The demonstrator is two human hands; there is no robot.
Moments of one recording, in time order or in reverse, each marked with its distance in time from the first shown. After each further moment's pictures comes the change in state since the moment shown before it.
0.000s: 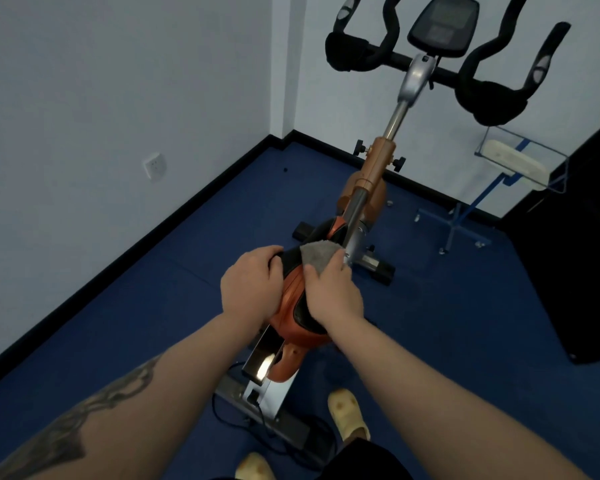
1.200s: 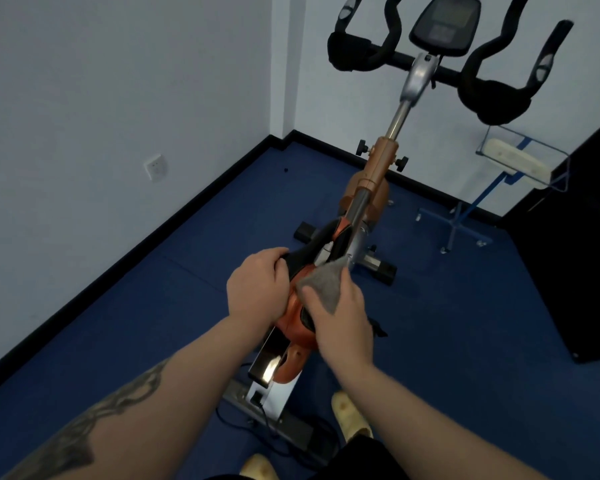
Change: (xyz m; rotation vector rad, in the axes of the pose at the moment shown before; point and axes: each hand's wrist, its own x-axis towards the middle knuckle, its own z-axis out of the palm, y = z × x) left_hand 0.000 -0.002 0.001 -0.017 -0.016 0.012; right_hand -0.036 0.024 0.022 0.353 0.129 -0.082
